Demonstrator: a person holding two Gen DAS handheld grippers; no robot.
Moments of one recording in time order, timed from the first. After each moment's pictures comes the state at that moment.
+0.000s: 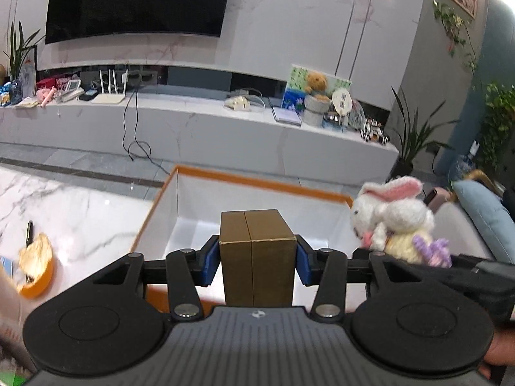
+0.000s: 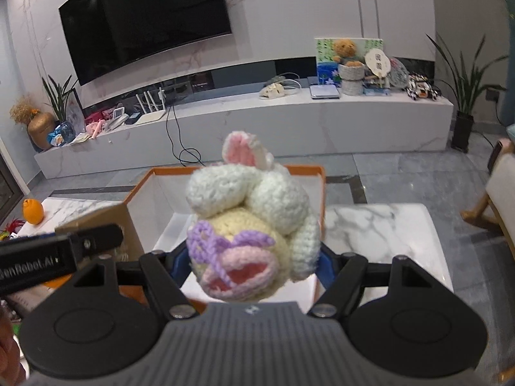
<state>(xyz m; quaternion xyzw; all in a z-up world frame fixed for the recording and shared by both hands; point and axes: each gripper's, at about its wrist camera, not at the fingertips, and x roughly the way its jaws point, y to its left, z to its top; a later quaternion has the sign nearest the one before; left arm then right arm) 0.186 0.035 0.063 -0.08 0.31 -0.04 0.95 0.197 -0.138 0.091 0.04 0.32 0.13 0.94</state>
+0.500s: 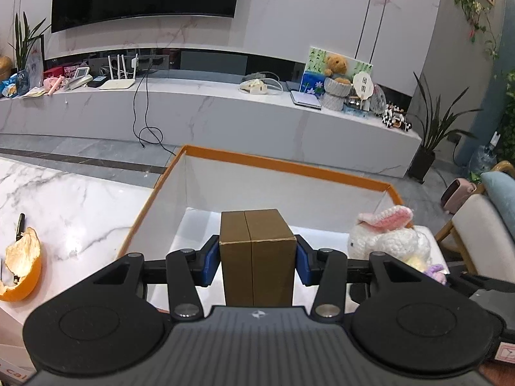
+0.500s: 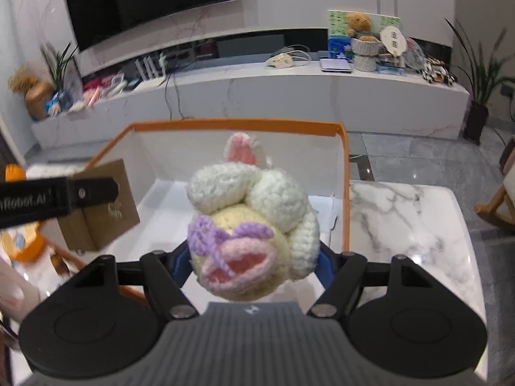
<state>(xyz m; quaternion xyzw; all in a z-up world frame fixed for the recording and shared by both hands) 0.219 0.036 0.023 -0.07 0.34 -0.01 0.94 0.248 -0.127 0.016 0.00 0.37 0.14 0.92</state>
